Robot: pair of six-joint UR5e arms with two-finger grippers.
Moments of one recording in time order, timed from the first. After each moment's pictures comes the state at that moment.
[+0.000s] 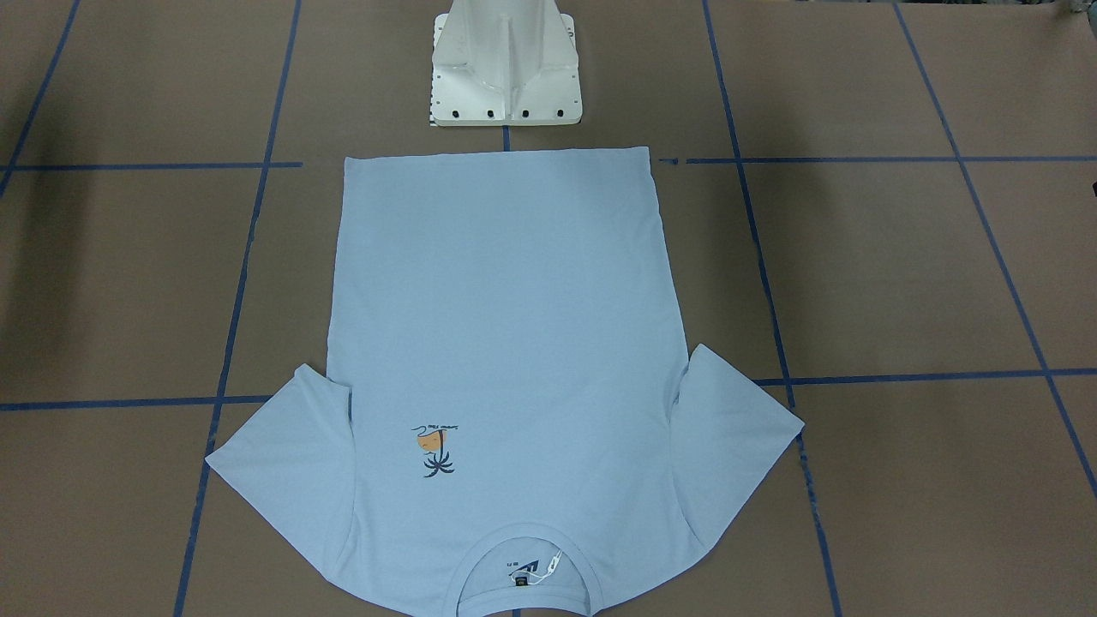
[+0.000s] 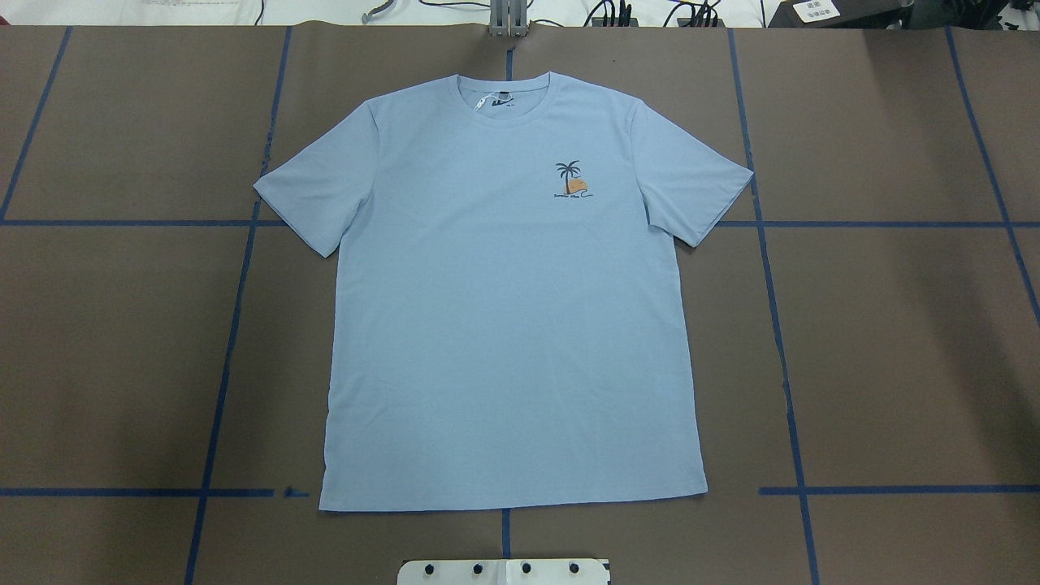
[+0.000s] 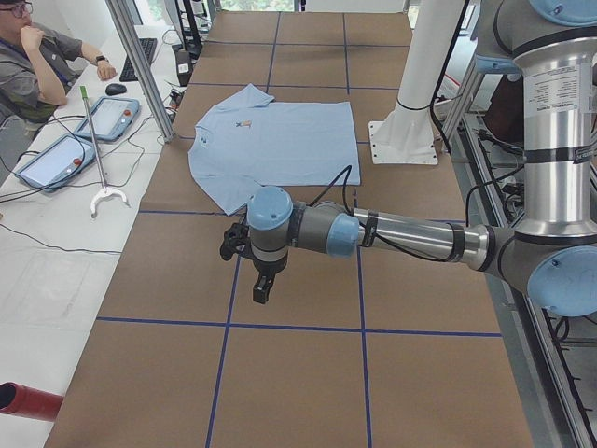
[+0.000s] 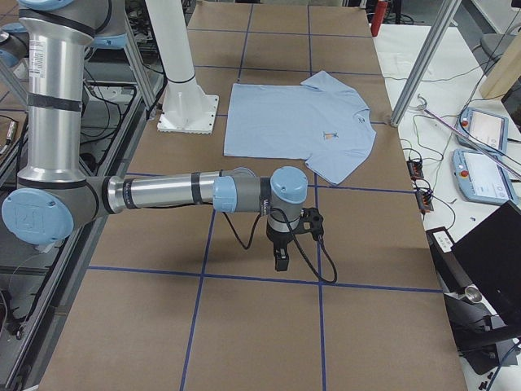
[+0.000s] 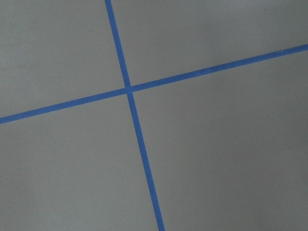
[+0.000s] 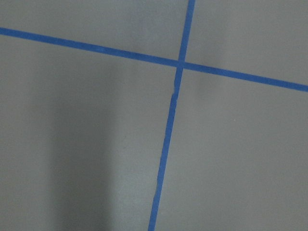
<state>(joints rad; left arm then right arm) -1.51 -1.46 -1.84 -1.62 -2.37 0.09 1.49 -1.67 1.81 -1.67 2.27 -0.08</state>
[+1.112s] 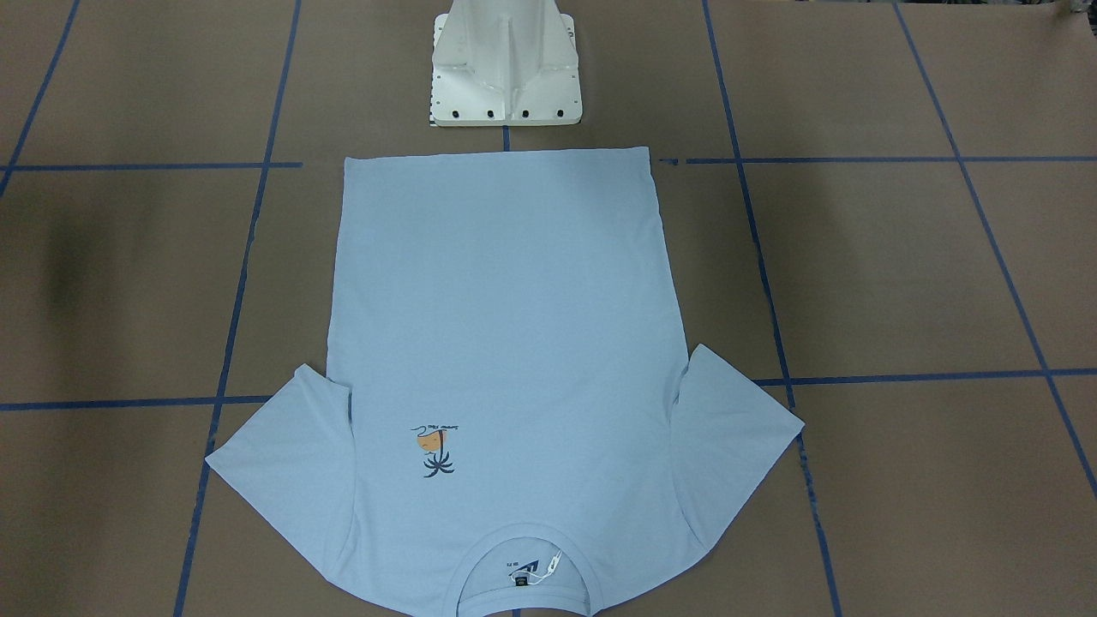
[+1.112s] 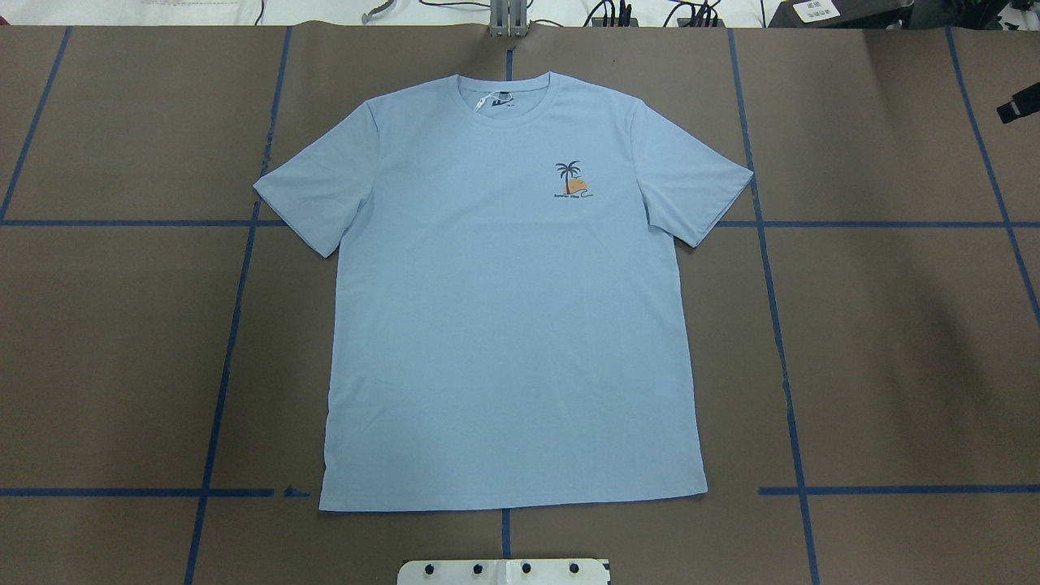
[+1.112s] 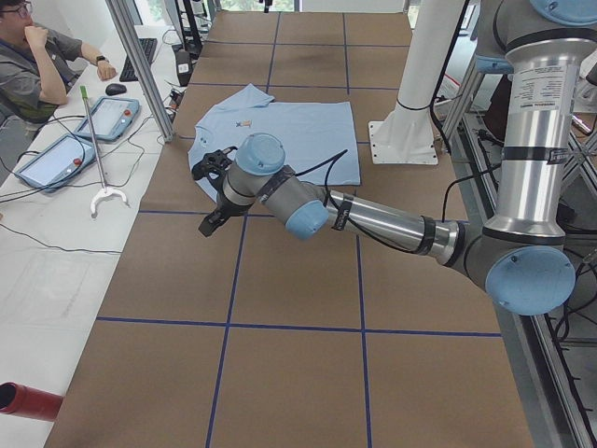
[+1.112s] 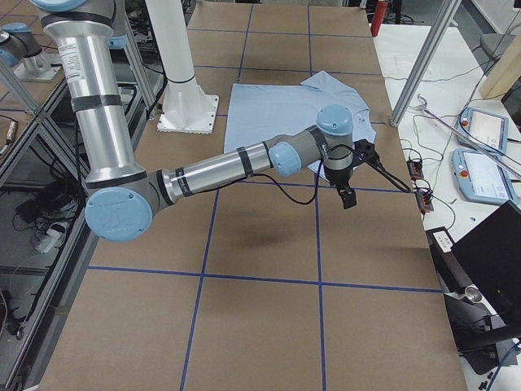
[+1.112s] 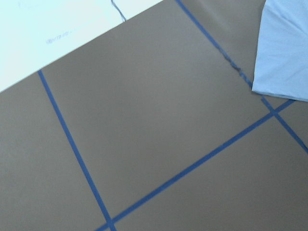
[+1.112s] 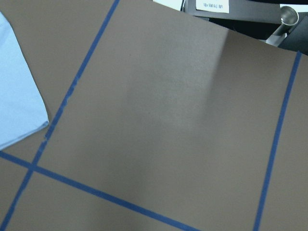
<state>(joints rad) -1.51 -1.61 -1.79 -2.11 -2.37 -0.01 1.35 -1.36 1.69 -1.33 2.24 0.22</state>
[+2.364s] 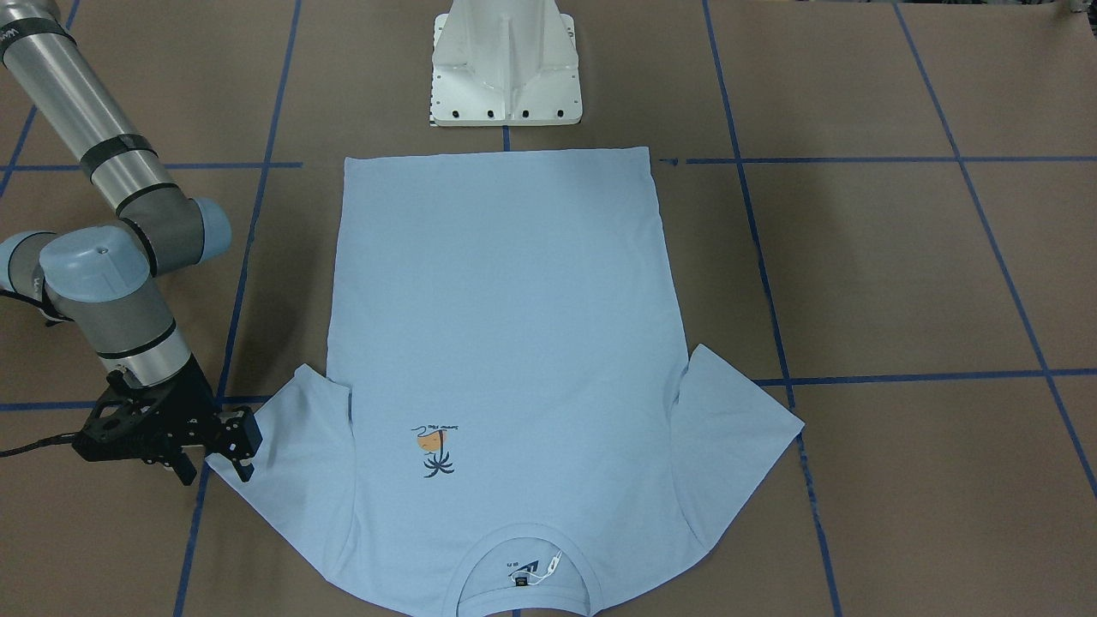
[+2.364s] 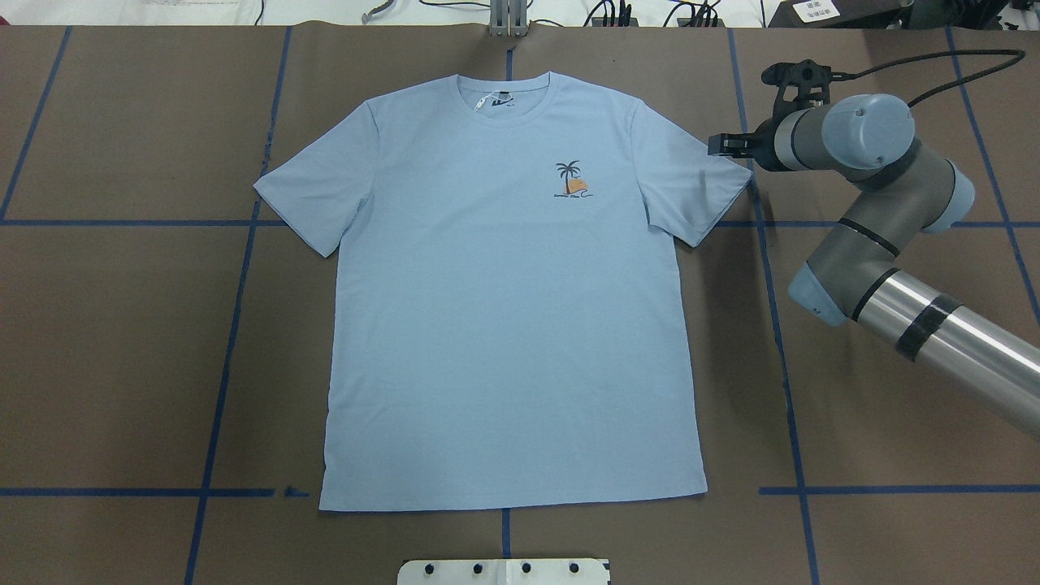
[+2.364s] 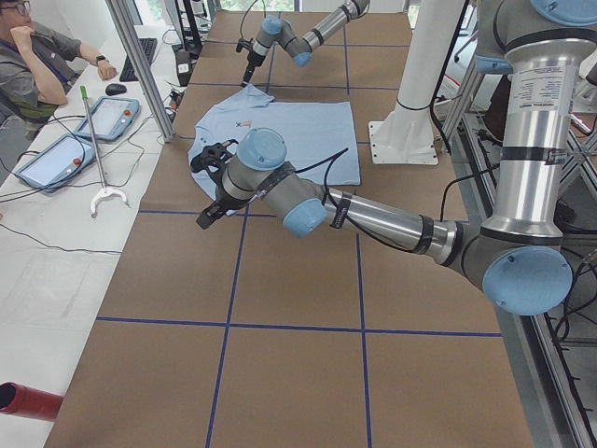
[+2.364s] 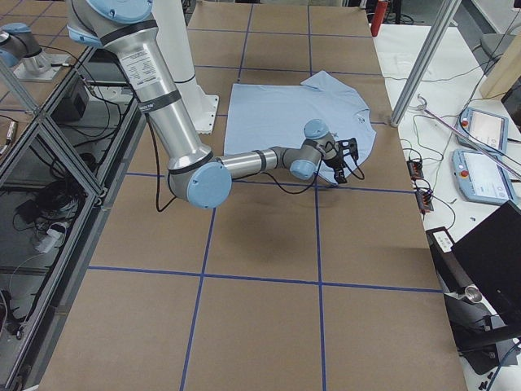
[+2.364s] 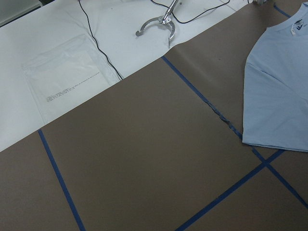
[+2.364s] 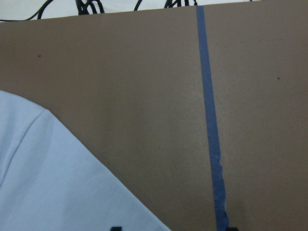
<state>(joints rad) -1.51 -1.61 -1.80 -2.14 -2.37 -0.03 0.86 -1.10 1.21 -0.71 1.73 1.05</state>
